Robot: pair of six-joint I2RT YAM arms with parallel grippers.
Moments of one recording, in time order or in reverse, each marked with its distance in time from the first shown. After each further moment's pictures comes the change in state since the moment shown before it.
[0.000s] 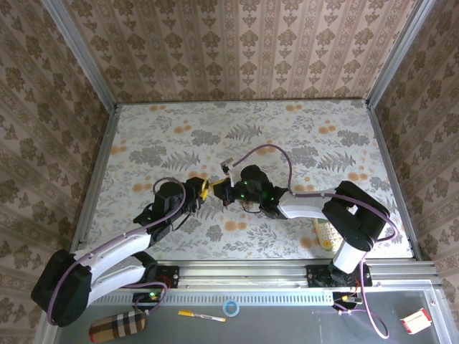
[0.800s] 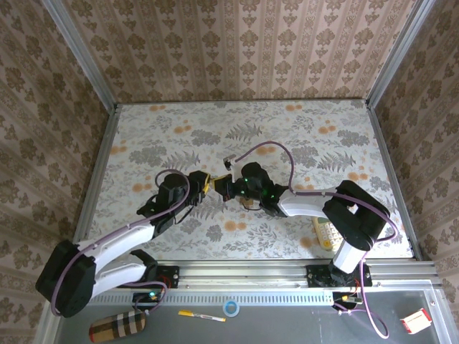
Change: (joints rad) left arm 0.000 0.098 0.099 -0.030 -0.018 0.095; right arm -0.016 0.002 0.020 -0.012 0.029 0.058
